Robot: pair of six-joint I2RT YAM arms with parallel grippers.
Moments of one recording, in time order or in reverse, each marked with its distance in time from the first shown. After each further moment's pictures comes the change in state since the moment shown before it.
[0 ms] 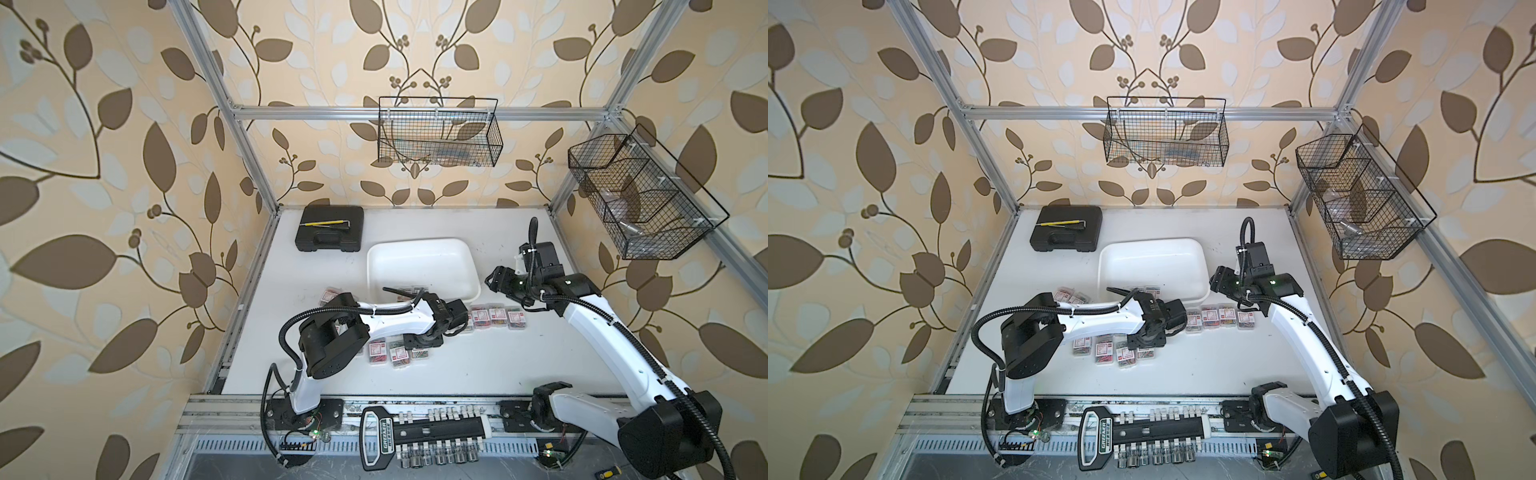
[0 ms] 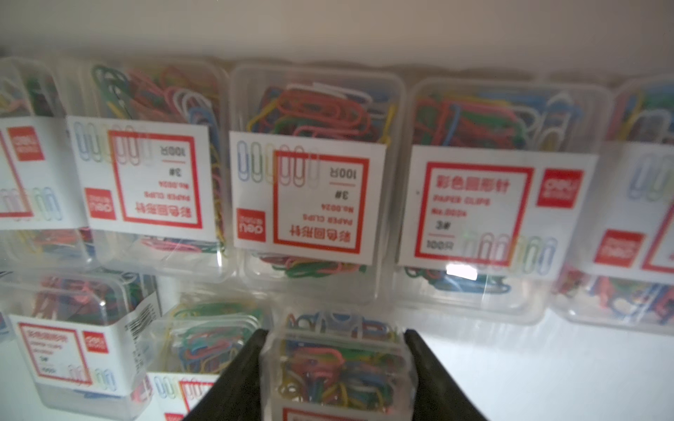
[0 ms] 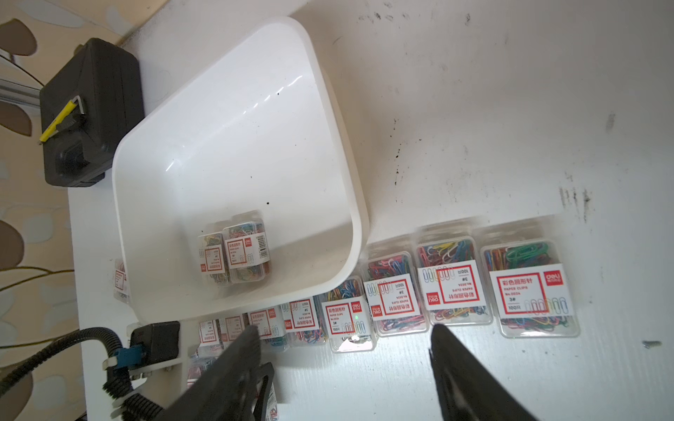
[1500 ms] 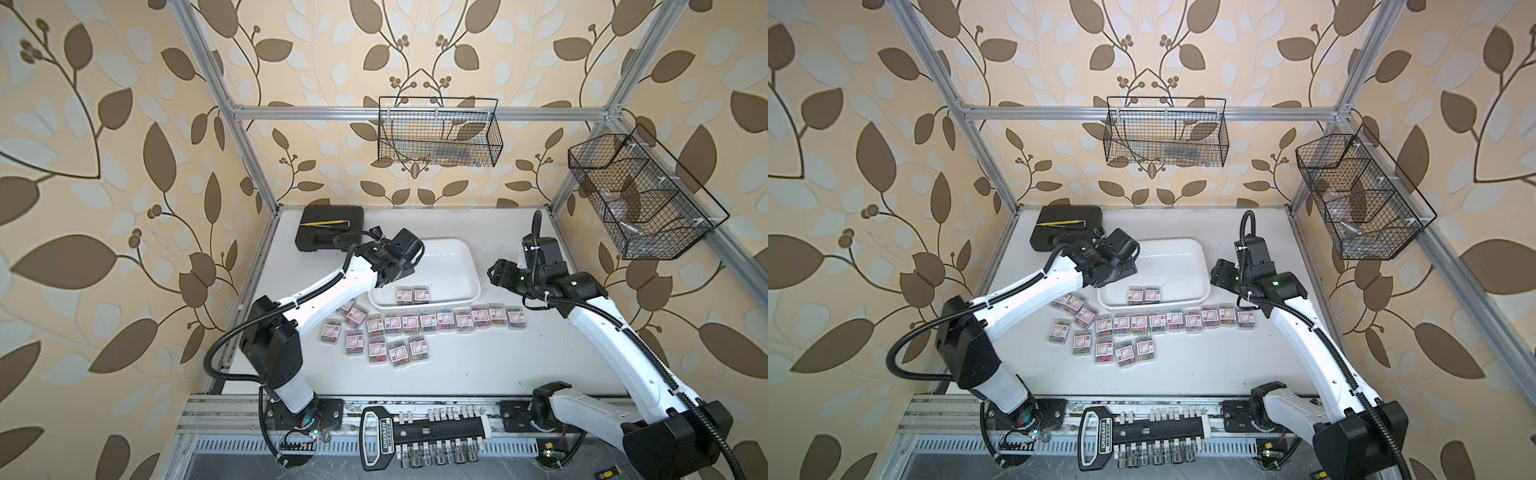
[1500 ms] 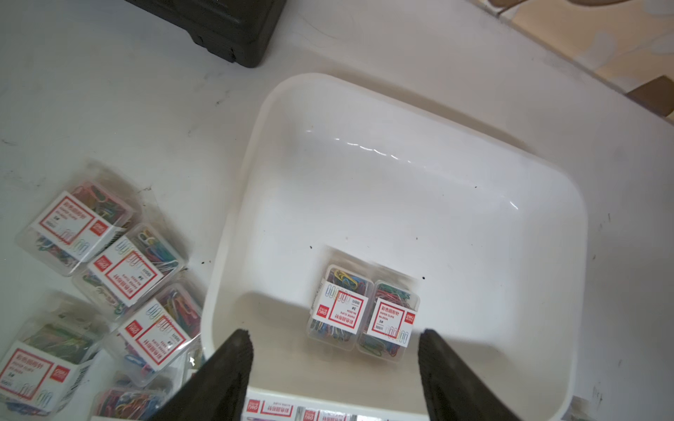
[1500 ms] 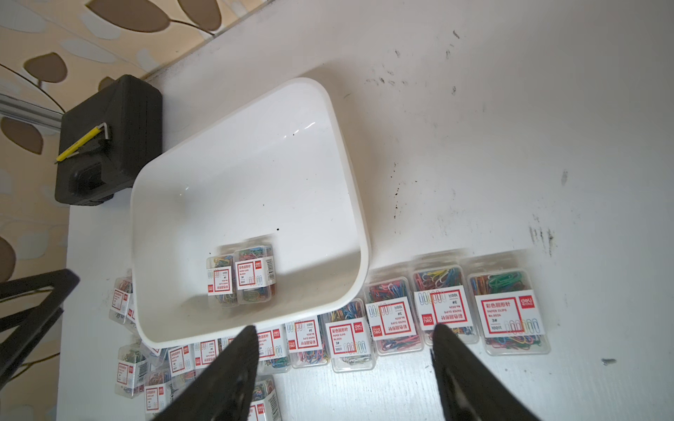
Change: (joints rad) left arm 0.370 -0.245 0.121 0.109 -0.166 0.214; right arm 0.036 -0.024 0.062 -0.010 0.101 -0.013
